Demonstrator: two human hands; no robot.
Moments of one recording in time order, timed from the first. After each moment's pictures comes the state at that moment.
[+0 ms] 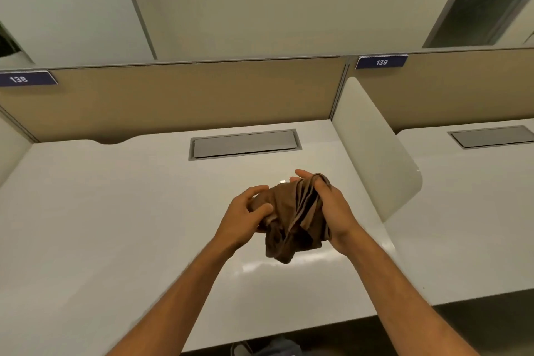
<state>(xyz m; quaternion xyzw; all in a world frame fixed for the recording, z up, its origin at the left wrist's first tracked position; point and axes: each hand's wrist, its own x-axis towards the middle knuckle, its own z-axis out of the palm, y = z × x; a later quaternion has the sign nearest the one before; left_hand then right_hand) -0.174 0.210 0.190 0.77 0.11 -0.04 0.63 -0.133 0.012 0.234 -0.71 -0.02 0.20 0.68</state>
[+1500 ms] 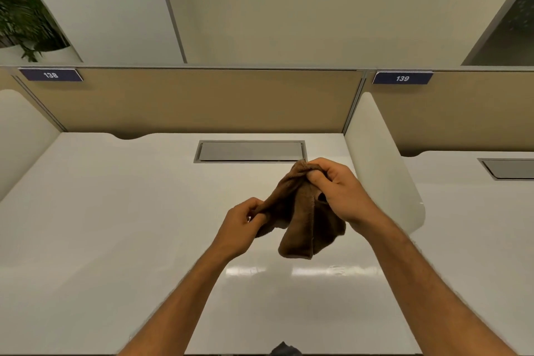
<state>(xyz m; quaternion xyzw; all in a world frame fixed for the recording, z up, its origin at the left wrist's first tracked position) -0.141 0.159 0.194 0.83 0.14 0.02 0.53 -0.040 -0.040 0.285 -0.78 -0.21 0.16 0.57</state>
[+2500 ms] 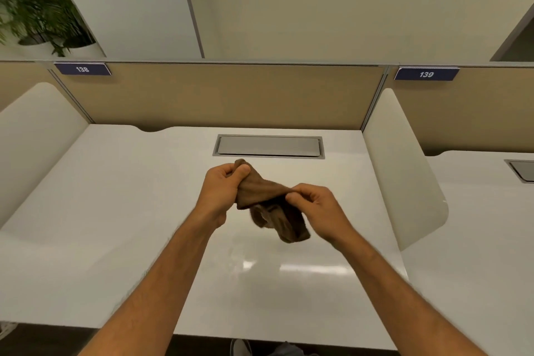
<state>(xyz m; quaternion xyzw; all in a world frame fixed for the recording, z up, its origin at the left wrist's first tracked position) -0.142 0.216 0.251 0.66 0.30 0.13 0.68 -0.085 0.010 0.233 -0.76 -0.24 0.18 0.57</state>
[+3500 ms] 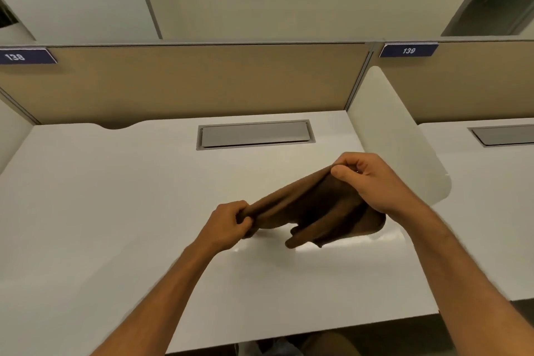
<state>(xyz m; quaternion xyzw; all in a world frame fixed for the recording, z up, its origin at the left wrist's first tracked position) -0.160 0.291 0.131 0.91 0.06 -0.08 0.40 -0.067 0.001 0.280 -0.87 -0.19 0.13 0.43</state>
